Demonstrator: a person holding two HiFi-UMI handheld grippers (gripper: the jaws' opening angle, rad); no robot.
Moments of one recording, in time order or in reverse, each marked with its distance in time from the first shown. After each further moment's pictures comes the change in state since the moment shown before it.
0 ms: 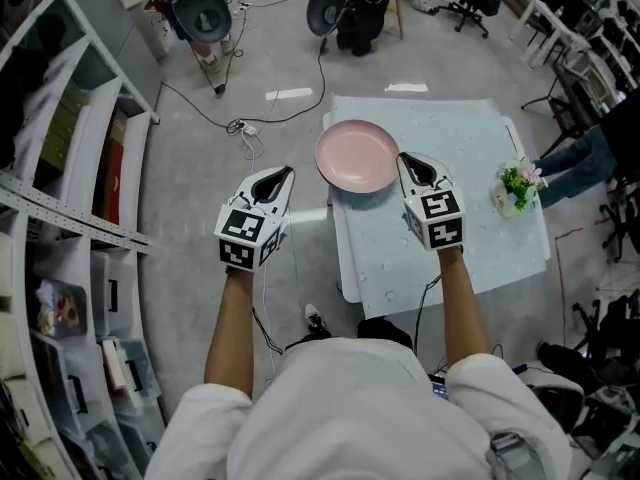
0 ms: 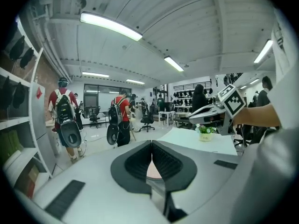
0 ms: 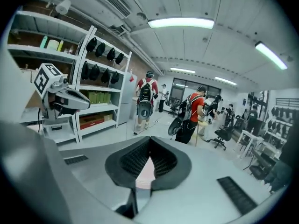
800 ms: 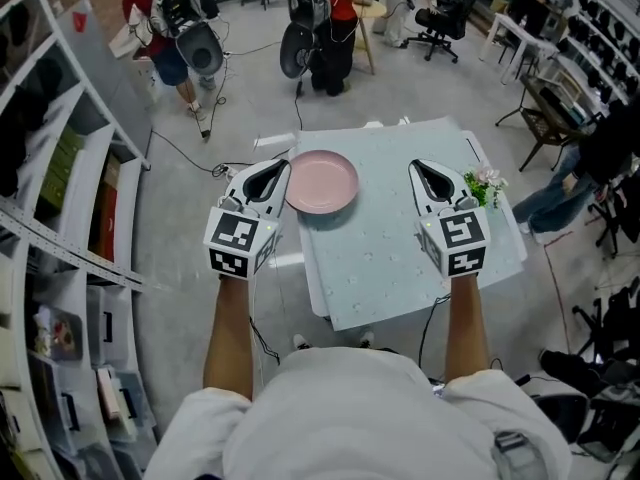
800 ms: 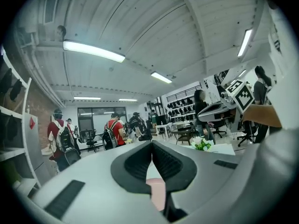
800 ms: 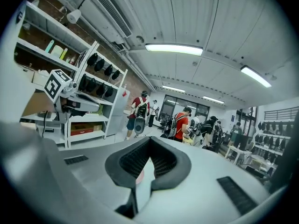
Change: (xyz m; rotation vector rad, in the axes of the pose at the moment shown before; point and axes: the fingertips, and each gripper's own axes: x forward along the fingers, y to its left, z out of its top) left arm -0.007 -0.102 0.141 0.177 -0.196 0.002; right arm -0.167 -0.080 0.058 -0.051 -0.189 -0.129
